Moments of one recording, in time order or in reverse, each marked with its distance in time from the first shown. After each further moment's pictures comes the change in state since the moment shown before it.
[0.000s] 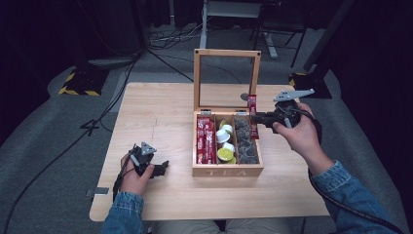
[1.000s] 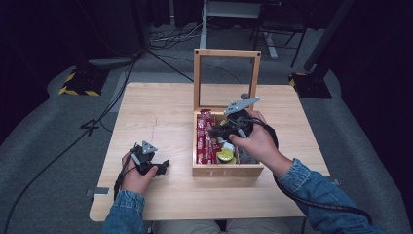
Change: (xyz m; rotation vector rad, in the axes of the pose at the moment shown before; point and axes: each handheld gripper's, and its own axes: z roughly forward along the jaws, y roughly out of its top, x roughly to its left) left arm 0.000 0.003 0.003 0.000 0.001 -0.005; right arm 0.082 0.022 0.081 0.071 0.176 -0.120
